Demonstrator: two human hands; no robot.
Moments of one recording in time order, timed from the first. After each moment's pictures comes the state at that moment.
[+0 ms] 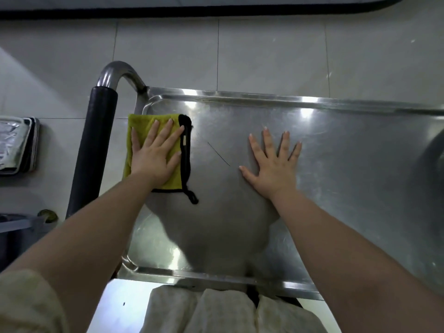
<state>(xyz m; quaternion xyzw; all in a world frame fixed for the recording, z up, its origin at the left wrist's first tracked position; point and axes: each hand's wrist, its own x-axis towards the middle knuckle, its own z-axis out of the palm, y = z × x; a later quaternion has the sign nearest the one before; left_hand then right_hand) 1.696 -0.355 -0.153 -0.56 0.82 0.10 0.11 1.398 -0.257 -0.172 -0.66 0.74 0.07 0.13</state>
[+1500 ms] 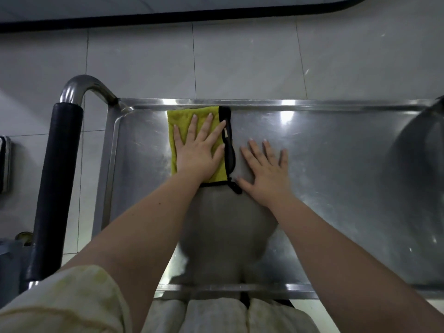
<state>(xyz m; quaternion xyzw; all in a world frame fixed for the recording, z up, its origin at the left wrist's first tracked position) 1.523 -0.353 -0.162 -0.54 0.83 0.12 0.07 1.349 -0.241 -0.160 -0.66 0.72 0.06 0.17</state>
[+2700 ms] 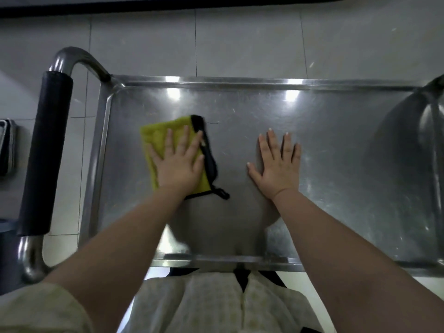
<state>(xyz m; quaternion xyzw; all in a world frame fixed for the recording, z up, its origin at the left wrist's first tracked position) 1.560 -0.261 -0.156 -0.60 0.78 0.13 0.08 1.319 -0.183 -0.179 -0.62 0.77 0.07 0.12</state>
